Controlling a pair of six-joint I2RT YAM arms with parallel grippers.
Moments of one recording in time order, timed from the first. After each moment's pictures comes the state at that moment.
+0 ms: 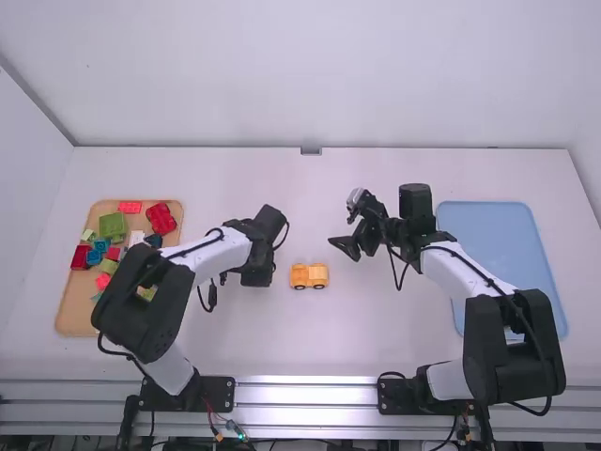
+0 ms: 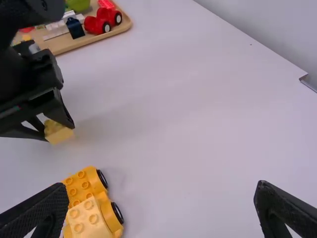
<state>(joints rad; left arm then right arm) -0.44 1.74 0.96 -0.65 -0.04 -2.04 0.17 1.53 0.79 -0.01 -0.82 -0.55</state>
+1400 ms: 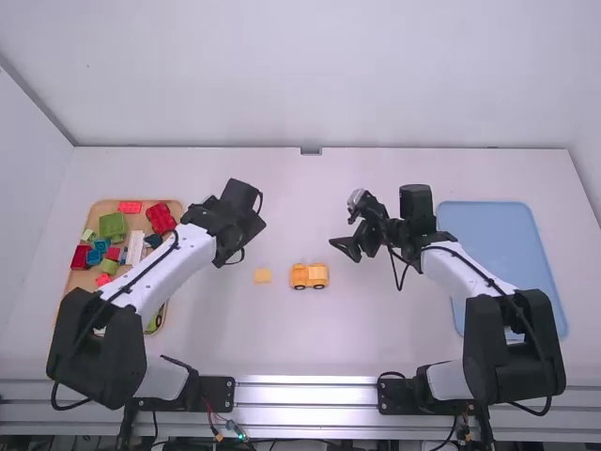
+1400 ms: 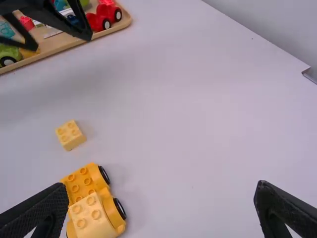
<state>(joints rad) -0.32 1.49 1.03 -0.69 -0.29 -1.03 0.17 1.53 0.79 -0.03 -0.82 -0.55</state>
